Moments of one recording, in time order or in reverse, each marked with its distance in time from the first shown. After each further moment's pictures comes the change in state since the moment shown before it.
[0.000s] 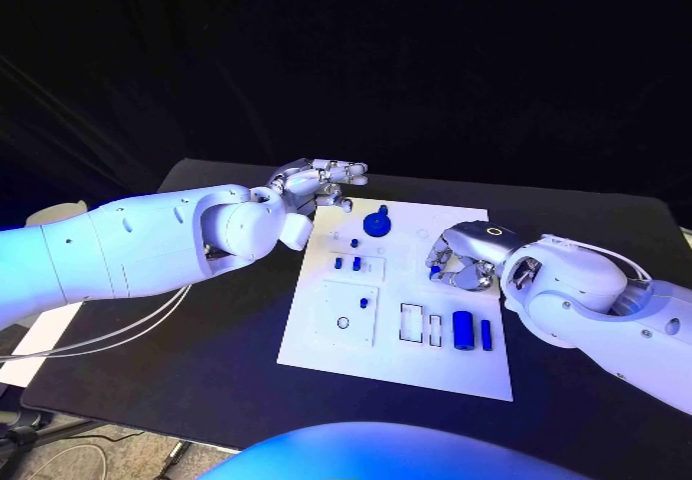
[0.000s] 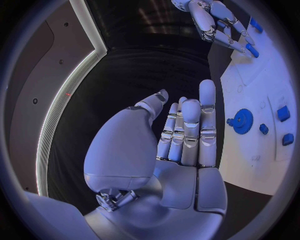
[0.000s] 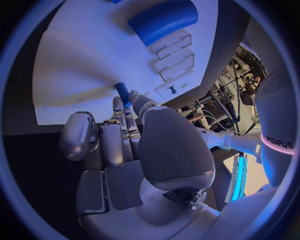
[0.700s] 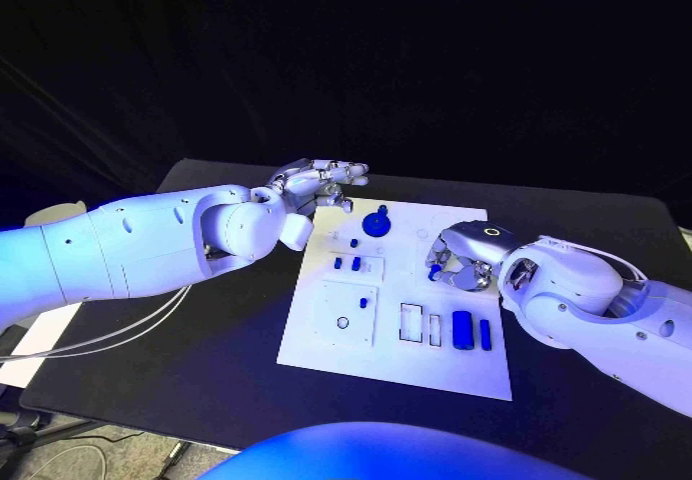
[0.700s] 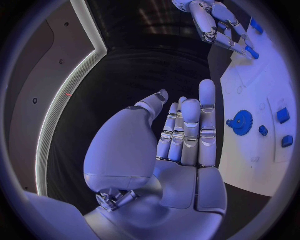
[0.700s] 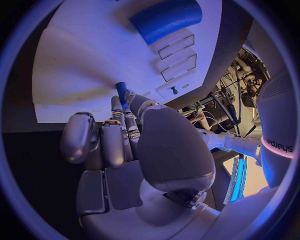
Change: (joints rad) left arm 0.000 0.002 0.000 0.001 0.000 0.003 -0.004; left_hand 0.000 0.000 0.000 0.000 0.000 0.000 0.000 0.000 0.000 0.000 0.000 0.000 0.000 0.000 0.000 0.000 -0.003 0.000 0.000 0.000 -0.004 -0.001; right arm -0.006 -0.003 -0.001 0.010 -0.018 -0.019 -0.013; right_hand 0.026 -0.005 0.079 -0.049 -0.015 0.044 -0.002 0.004 0.007 0.035 0.014 -0.023 0.002 0.000 -0.007 0.009 0.008 0.000 0.007 -0.007 0.009 0.015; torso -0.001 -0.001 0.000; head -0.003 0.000
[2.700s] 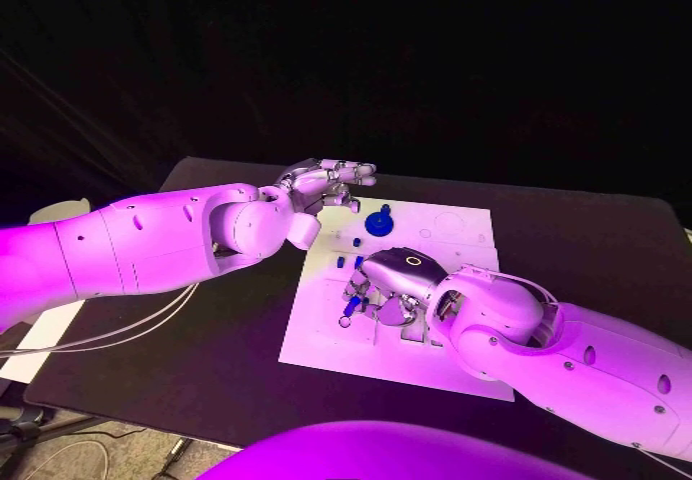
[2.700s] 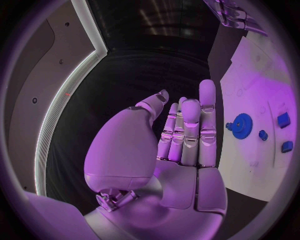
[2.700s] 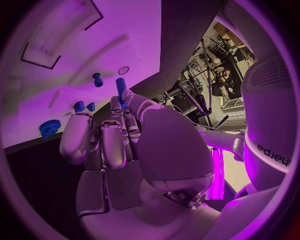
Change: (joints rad) left arm 0.000 0.017 0.000 -0.008 0.000 0.002 -0.002; left_hand 0.005 0.005 0.000 0.000 0.000 -0.003 -0.003 0.004 0.000 -0.004 0.004 0.004 0.001 0.000 0.000 0.000 -0.001 0.000 0.000 0.000 0.000 -0.002; right arm -0.070 0.182 -0.020 0.067 0.035 -0.038 0.095; right_hand 0.001 -0.002 0.024 -0.025 0.007 0.009 0.002 -0.008 -0.002 0.004 0.004 -0.026 0.001 0.000 0.000 0.004 0.000 0.000 0.003 -0.003 0.004 0.001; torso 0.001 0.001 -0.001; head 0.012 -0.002
